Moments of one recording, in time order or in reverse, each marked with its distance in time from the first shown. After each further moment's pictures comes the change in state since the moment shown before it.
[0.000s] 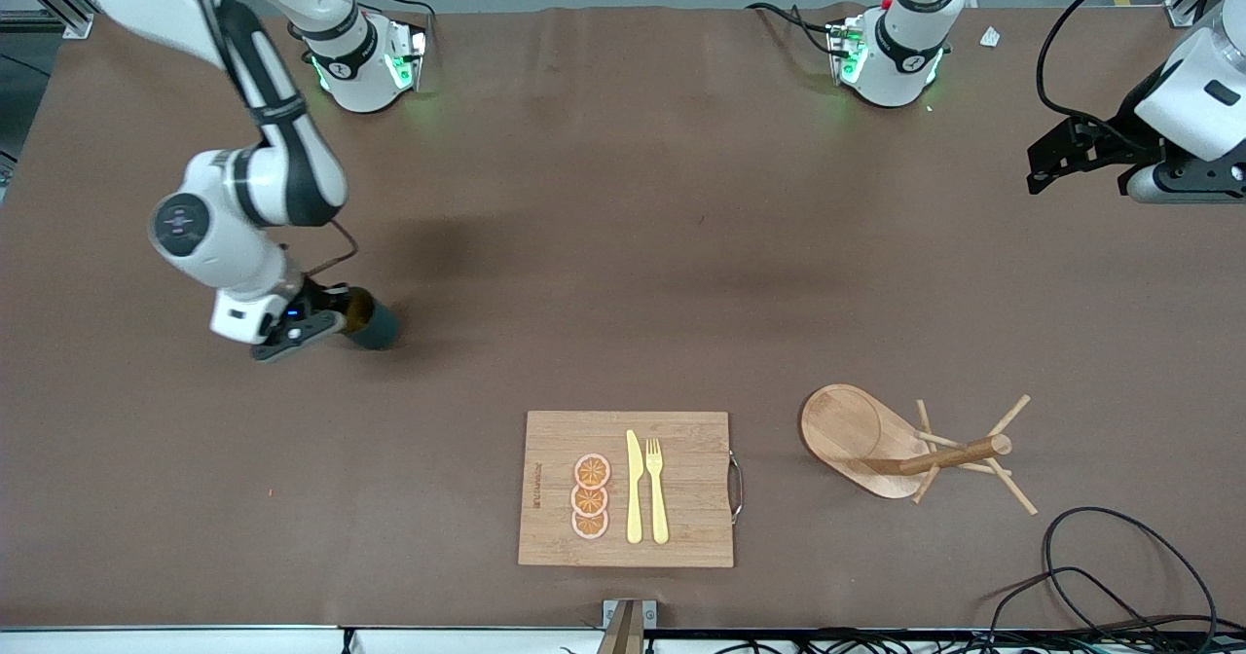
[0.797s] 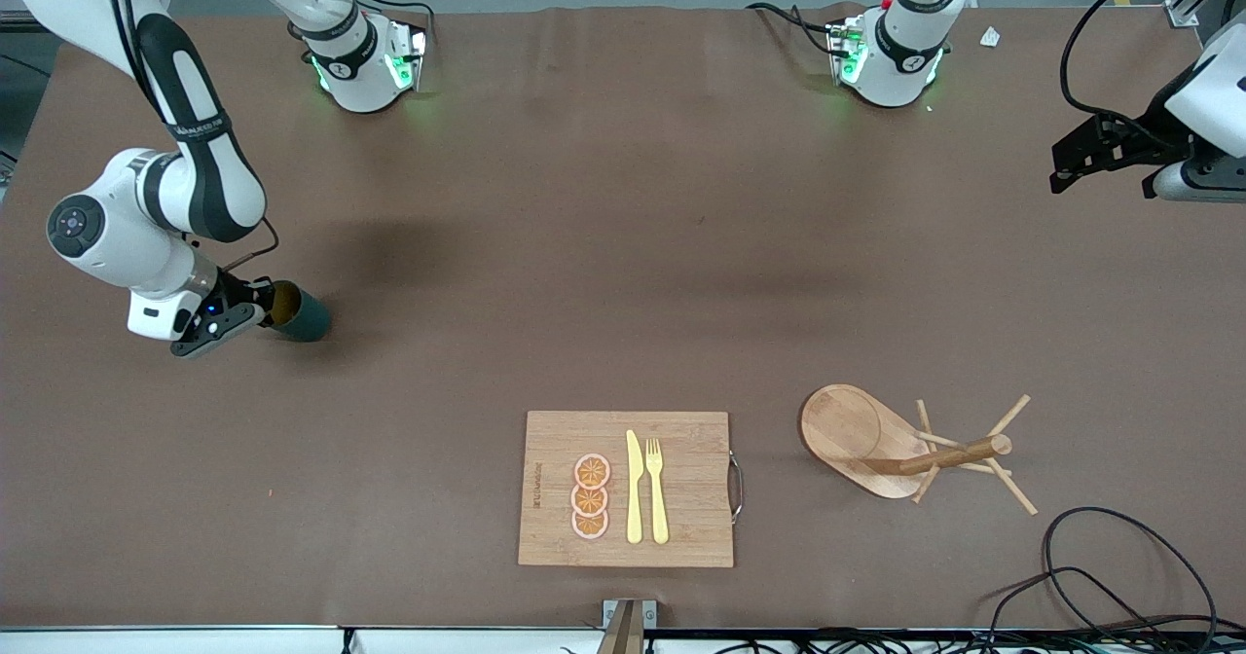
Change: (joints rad) left arm 0.041 -0.003 0.001 0.000 0.000 0.006 0.090; right arm -0.159 0.012 0.005 -0.011 -0.001 -0.008 -0.223
